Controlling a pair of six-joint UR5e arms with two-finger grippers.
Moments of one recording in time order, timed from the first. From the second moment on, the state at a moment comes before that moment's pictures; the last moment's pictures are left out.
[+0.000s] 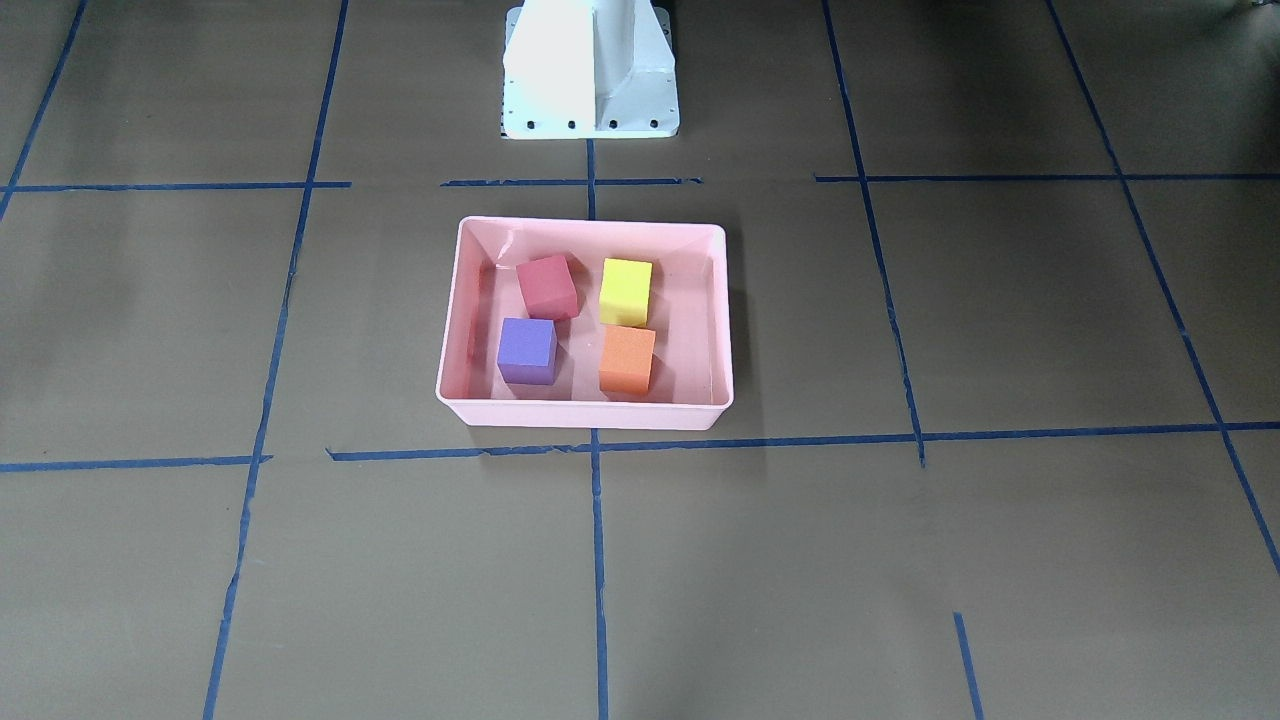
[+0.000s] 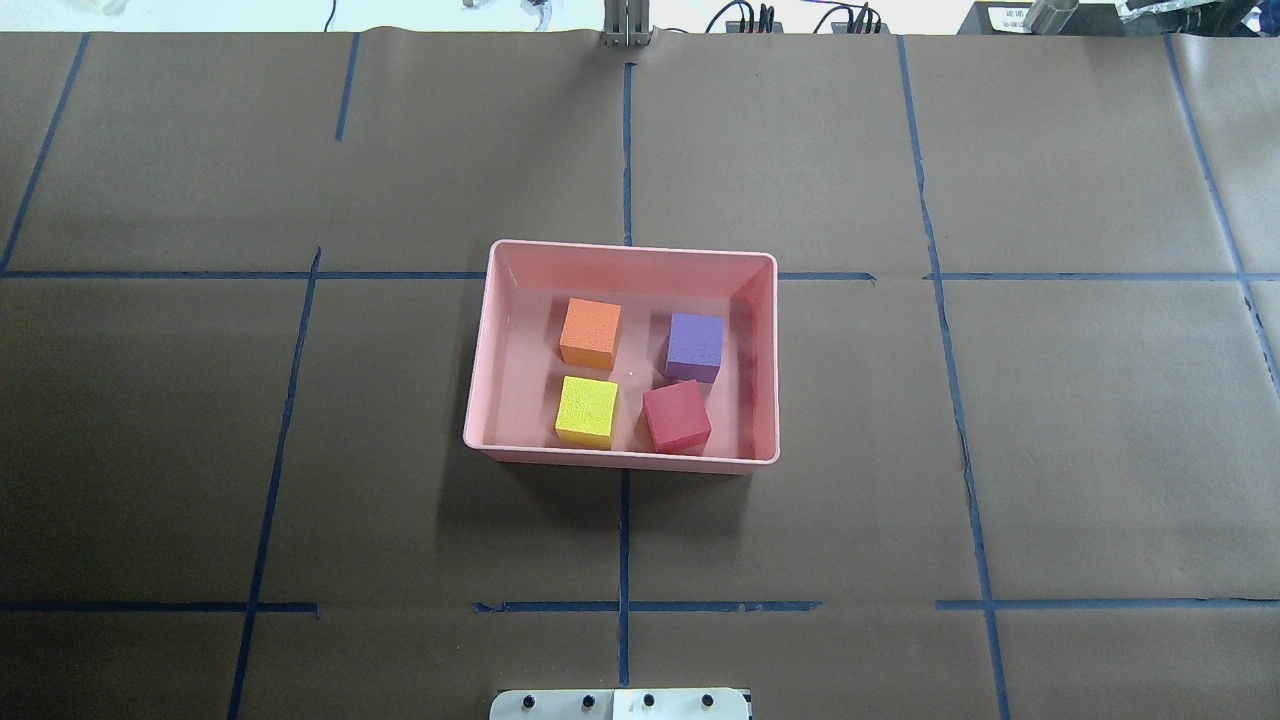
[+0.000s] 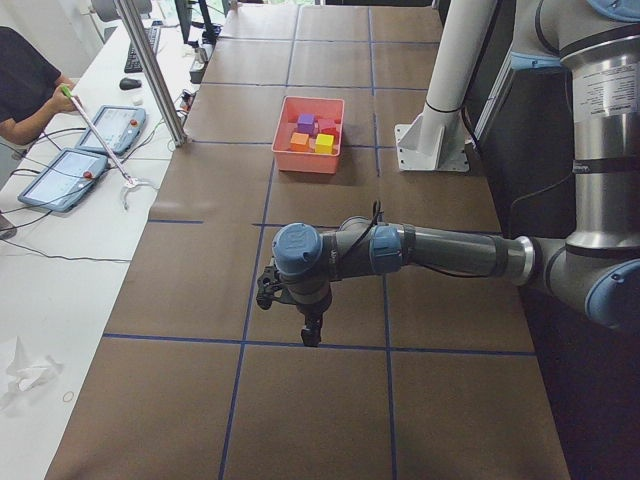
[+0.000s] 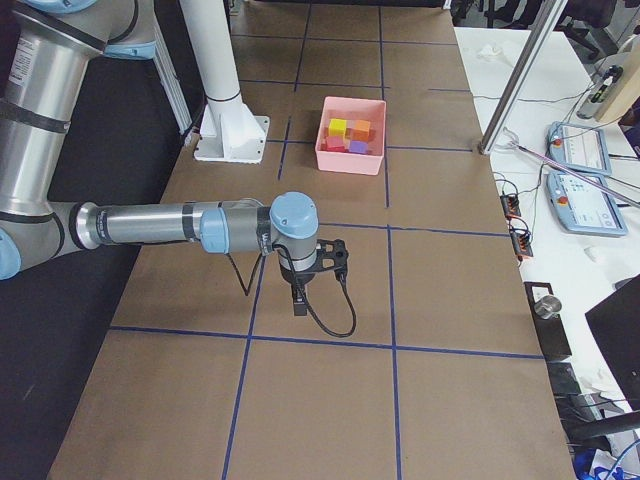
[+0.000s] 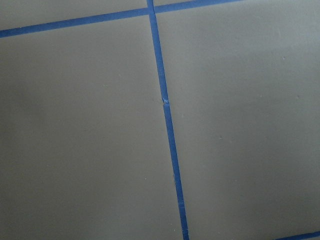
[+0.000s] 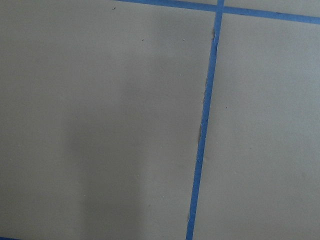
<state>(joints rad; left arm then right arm) -1.59 -1.41 -1.84 -1.31 -2.39 0.25 1.48 -1.94 2.02 -1.57 2.35 0.00</state>
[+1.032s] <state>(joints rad) -1.62 -1.33 -1.89 -1.32 -2.36 0.25 1.48 -1.94 2.02 -1.57 2.35 0.00</state>
